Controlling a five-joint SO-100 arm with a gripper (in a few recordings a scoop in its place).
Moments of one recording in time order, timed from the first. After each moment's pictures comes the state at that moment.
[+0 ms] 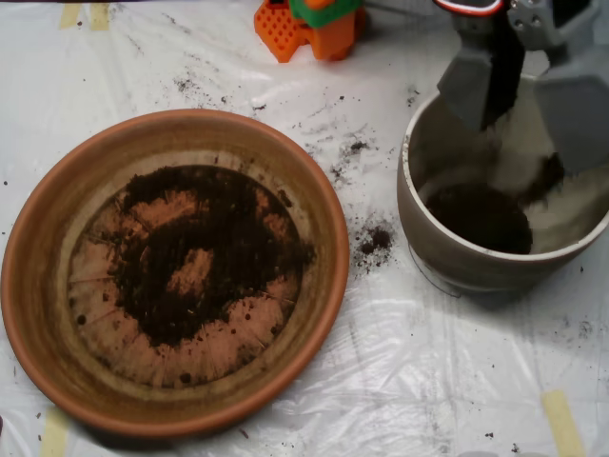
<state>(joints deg) -27.7 94.8 66.2 86.5 -12.0</state>
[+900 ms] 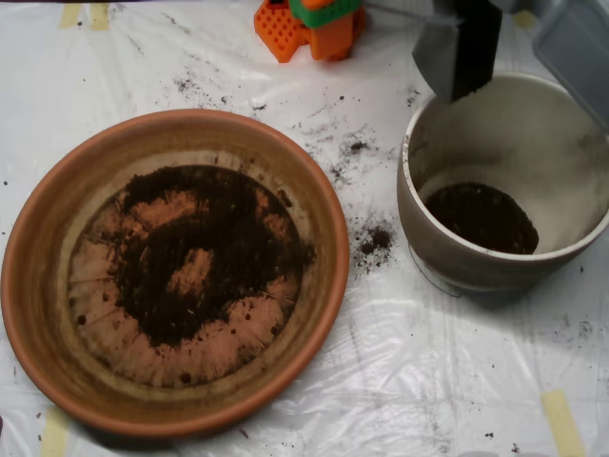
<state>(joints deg) -23.6 99.3 62.8 92.8 -7.5</state>
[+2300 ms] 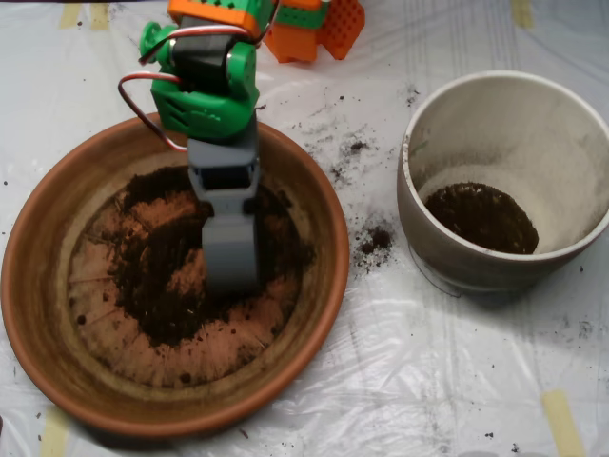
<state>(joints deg) 22.8 89.0 108.5 66.4 -24.0</state>
